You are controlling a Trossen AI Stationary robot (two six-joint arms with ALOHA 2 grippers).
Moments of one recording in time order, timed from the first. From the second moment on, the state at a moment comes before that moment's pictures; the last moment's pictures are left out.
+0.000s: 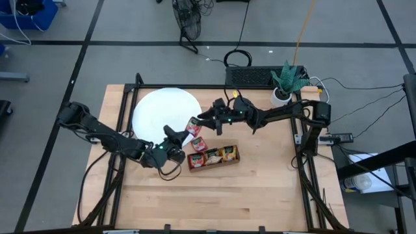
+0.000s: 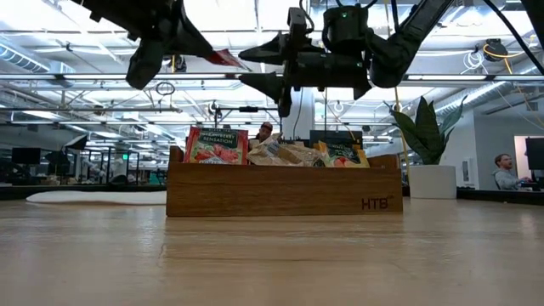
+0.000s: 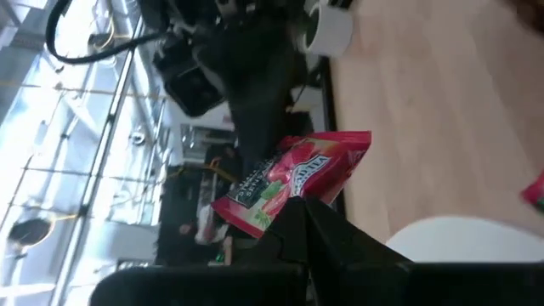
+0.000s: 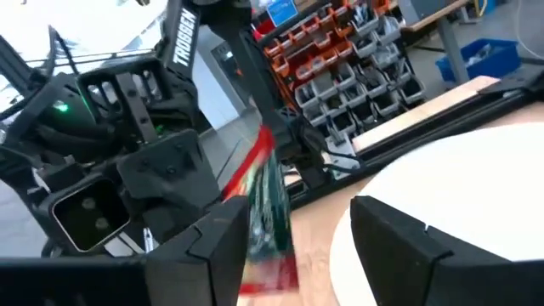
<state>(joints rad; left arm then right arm) -0.41 1.36 0.71 0.26 -1.12 0.98 -0.26 1.81 0.93 0.92 -0.39 0.56</state>
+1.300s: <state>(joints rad) -0.32 1.34 0.71 0.31 -1.09 0.40 -0.03 1.56 0.93 0.47 0.06 -0.22</state>
